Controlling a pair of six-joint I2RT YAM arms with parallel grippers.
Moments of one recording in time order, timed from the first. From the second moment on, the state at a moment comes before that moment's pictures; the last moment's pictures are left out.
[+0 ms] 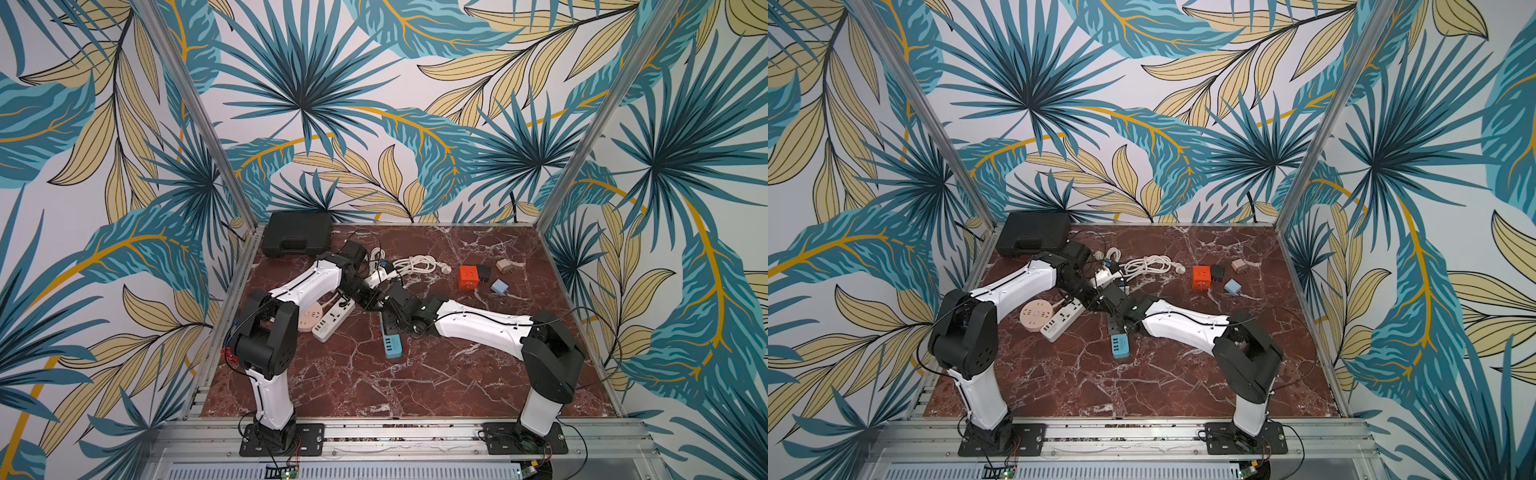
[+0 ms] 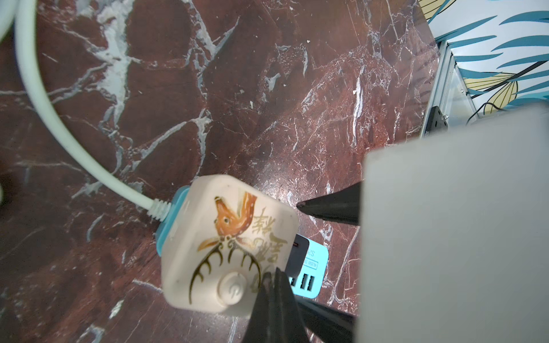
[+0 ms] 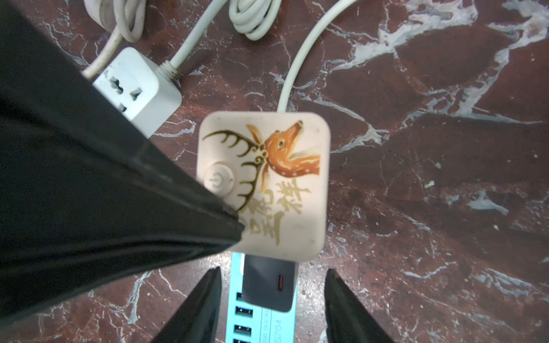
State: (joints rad) left arm -0.39 1.85 1.39 -0.85 0.71 0.31; right arm 0.90 1.80 1.27 -0.52 0.23 0.67
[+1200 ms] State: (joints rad) left arm -0.38 1.85 1.38 -0.83 0.72 0.30; right arm 0.90 1.77 1.11 -0.32 0.26 0.73
